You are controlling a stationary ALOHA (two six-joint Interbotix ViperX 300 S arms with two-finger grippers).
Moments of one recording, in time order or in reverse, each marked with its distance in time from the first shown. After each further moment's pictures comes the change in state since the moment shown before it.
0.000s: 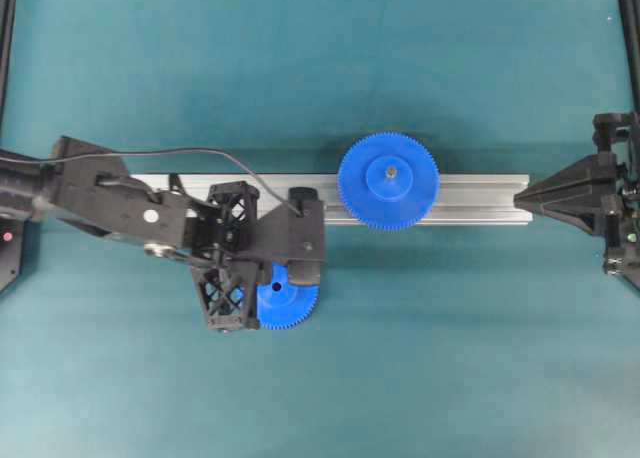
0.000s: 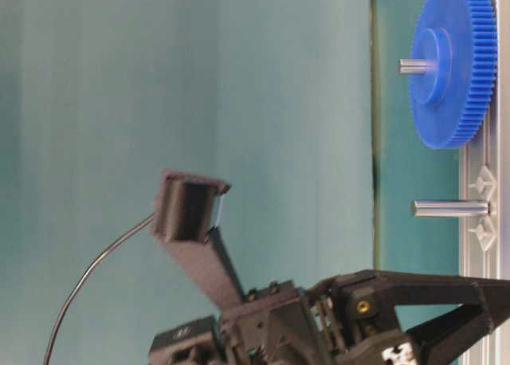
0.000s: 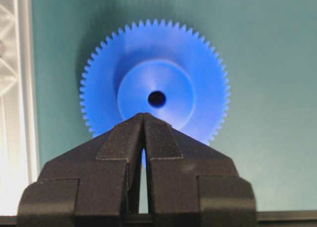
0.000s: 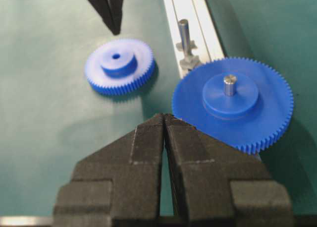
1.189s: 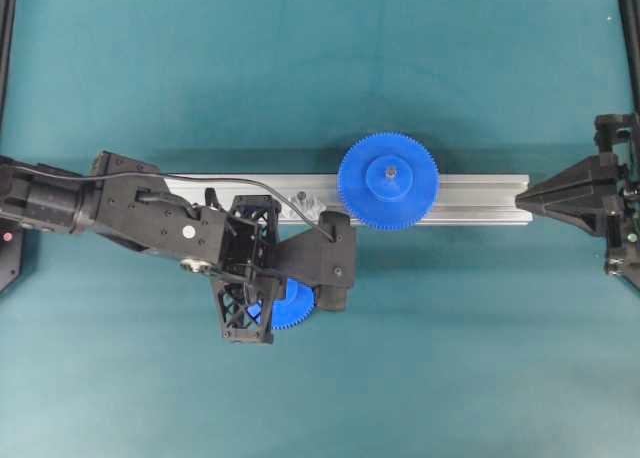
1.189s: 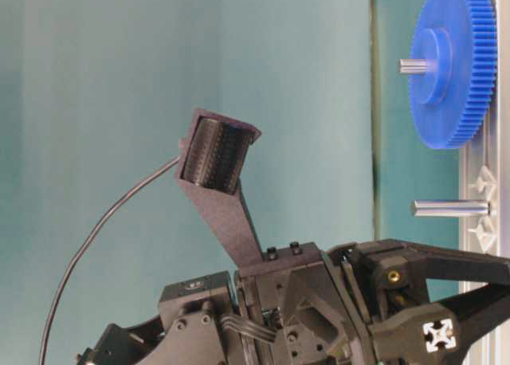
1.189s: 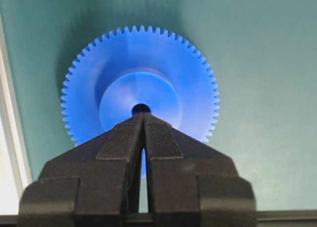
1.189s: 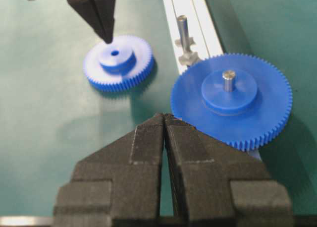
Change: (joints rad) left arm -0.026 0.080 -0.112 0.002 0.112 0.052; right arm 0.000 -0.017 0.014 0.000 0.000 0.000
